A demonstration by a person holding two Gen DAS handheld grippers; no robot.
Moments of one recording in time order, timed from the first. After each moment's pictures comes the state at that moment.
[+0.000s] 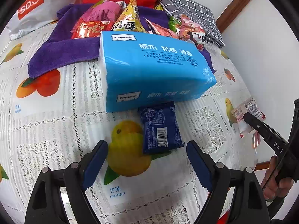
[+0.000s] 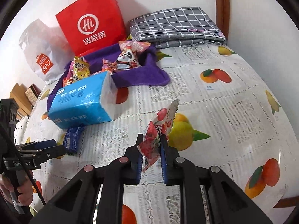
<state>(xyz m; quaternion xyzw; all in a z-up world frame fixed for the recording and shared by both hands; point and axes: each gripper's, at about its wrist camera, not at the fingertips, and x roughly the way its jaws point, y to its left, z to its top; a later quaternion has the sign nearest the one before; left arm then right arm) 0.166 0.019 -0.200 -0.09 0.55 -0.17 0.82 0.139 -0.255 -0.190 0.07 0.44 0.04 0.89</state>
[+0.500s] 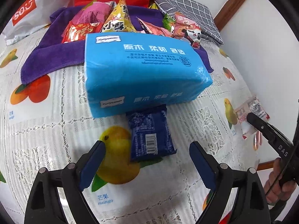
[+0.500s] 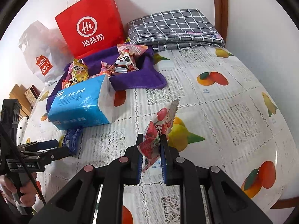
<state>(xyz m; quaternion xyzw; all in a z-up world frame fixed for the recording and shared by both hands) 0.173 -0.004 -0.204 -0.07 0.54 -0.16 0.82 0.138 -0.260 -0.184 0.07 0.44 0.04 0.89</state>
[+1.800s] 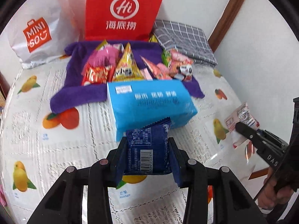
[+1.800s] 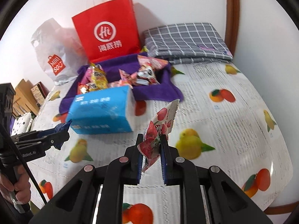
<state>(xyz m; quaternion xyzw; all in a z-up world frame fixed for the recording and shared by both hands) 0.156 0.027 -0.130 -0.07 0.48 -0.15 0.86 0.133 -0.215 -0.141 0.04 0.42 0.06 0.91</state>
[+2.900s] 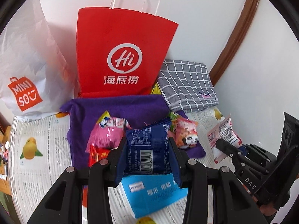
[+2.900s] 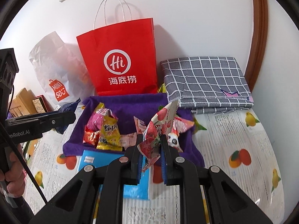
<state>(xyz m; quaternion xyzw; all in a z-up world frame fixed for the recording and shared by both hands) 0.283 0.046 -0.057 -0.08 0.42 -0.17 0.89 0.252 -0.172 -0.091 0.01 0.37 0.08 0.92</state>
